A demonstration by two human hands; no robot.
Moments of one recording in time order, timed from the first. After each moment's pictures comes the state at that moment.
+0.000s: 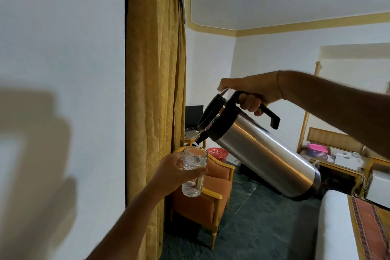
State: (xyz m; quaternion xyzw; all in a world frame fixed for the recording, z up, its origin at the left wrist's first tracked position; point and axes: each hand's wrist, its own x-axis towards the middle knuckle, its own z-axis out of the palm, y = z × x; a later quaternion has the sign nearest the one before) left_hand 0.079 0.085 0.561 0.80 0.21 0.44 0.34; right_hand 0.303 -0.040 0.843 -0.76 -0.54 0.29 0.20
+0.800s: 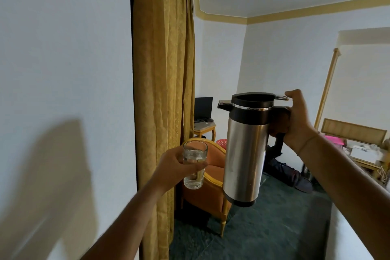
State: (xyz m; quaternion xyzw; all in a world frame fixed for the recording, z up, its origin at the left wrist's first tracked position) left_hand 0.065 0.077 0.555 0.77 0.24 0.44 0.39; right_hand 0.339 -0.077 0.715 -0.49 -0.33 0.36 0.72
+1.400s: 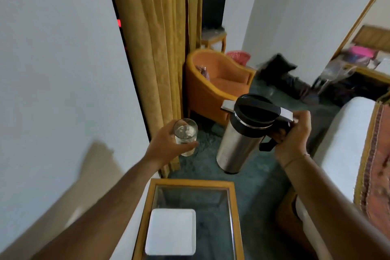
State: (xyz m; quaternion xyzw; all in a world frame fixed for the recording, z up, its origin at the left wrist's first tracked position) left_hand 0.044 0.070 0.344 0.74 0.39 0.33 0.43; right_hand 0.331 -0.069 0.419 -0.50 -0.14 0.34 0.78
